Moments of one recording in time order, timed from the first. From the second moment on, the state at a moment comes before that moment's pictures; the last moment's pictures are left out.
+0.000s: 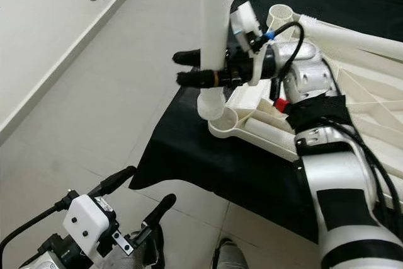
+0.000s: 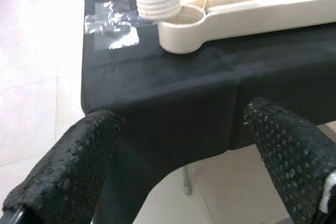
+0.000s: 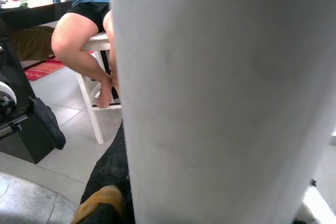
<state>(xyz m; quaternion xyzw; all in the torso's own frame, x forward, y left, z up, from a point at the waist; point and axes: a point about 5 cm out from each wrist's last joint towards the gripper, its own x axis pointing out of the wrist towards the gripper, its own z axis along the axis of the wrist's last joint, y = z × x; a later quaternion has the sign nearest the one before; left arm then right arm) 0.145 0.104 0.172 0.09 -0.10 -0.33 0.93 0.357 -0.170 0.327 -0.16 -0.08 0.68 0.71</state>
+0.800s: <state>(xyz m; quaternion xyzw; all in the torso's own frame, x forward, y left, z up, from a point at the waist) 0.148 0.109 0.173 0.09 -0.10 -0.34 0.93 0.327 -0.181 0.337 -0.20 -0.11 0.69 0.68</state>
